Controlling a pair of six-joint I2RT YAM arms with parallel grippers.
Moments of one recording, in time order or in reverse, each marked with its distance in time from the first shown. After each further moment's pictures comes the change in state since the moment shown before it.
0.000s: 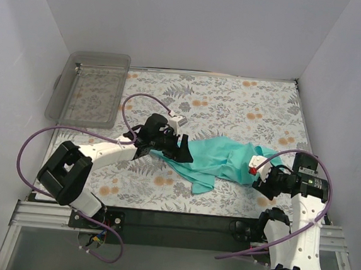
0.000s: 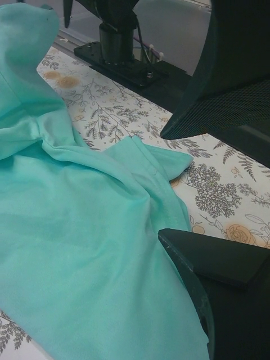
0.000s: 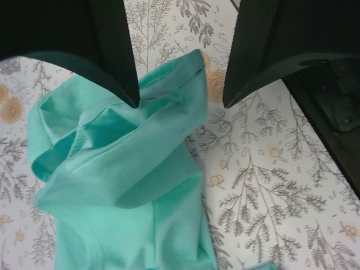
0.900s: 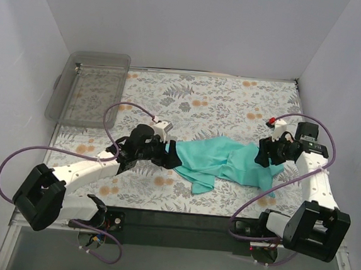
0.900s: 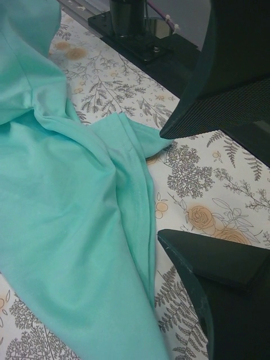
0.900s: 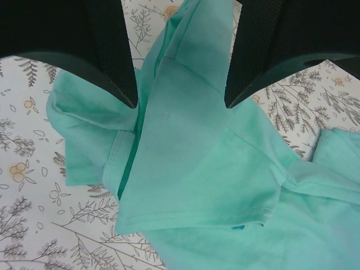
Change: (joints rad) left arm -0.019 -0.270 -0.188 -0.019 -0.192 -0.007; right arm 0.011 0.464 0.145 0.455 0.077 0.820
